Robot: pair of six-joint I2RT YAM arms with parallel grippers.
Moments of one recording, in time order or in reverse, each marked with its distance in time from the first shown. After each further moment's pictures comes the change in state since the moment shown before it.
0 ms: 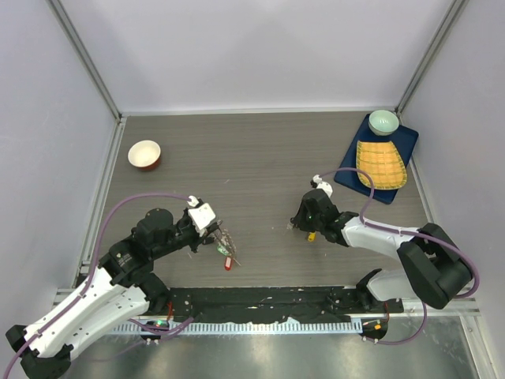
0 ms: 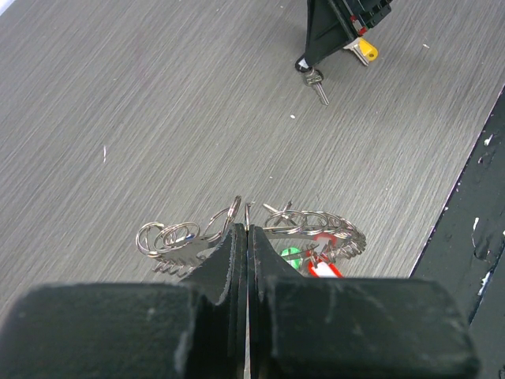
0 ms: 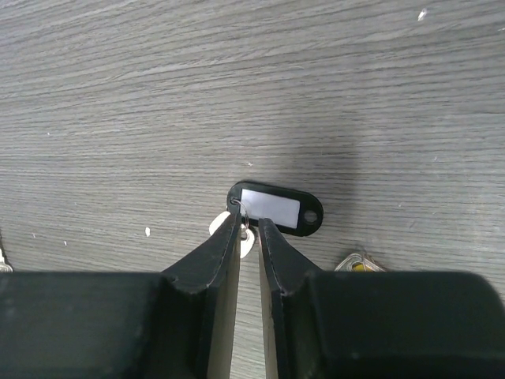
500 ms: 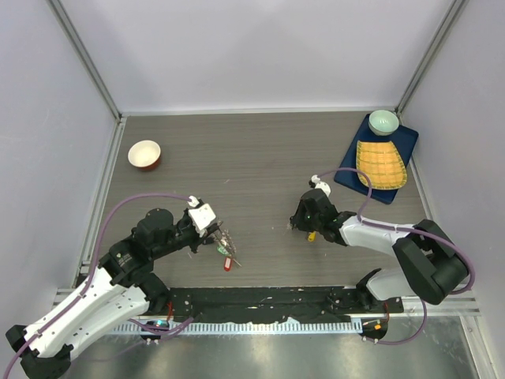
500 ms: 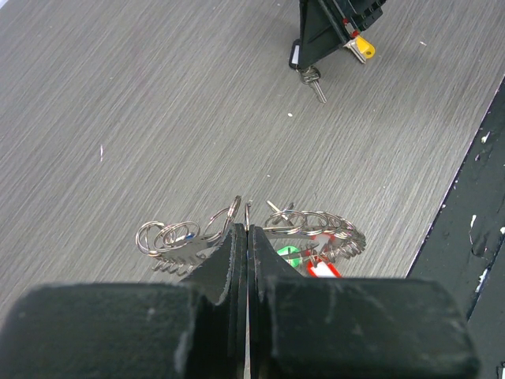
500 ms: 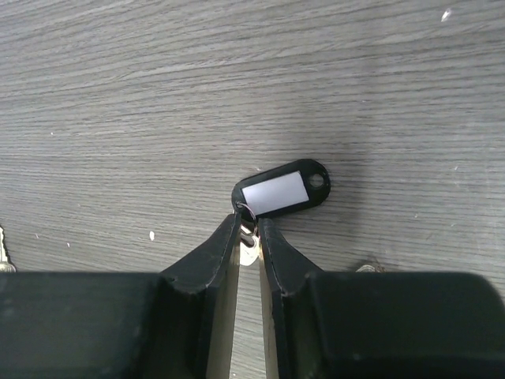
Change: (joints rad) left arm 0.000 0.000 0.000 -0.006 0.007 0.000; right arm 0.000 0.034 0.000 0.033 -0.023 -0.001
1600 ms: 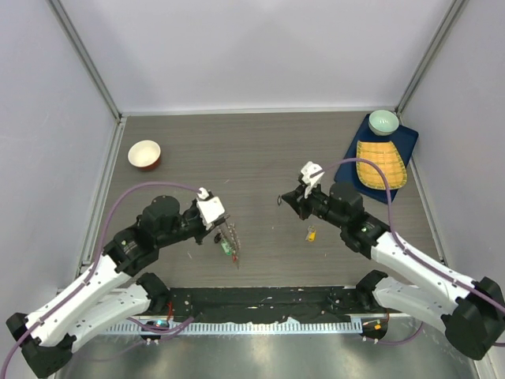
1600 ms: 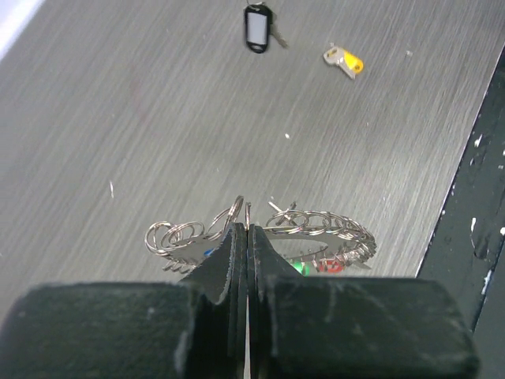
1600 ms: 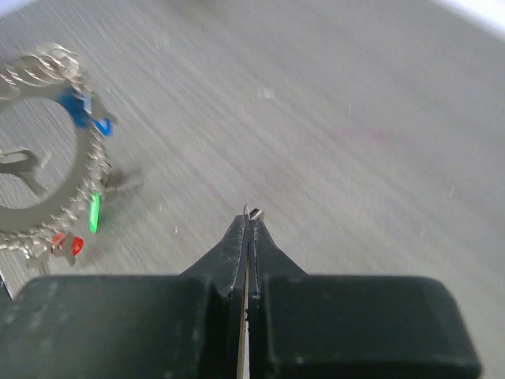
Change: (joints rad) left arm 0.000 0.112 0.091 0.008 0.054 0.074; right arm 0.029 -0.410 0.084 0.033 -0.299 -0.748
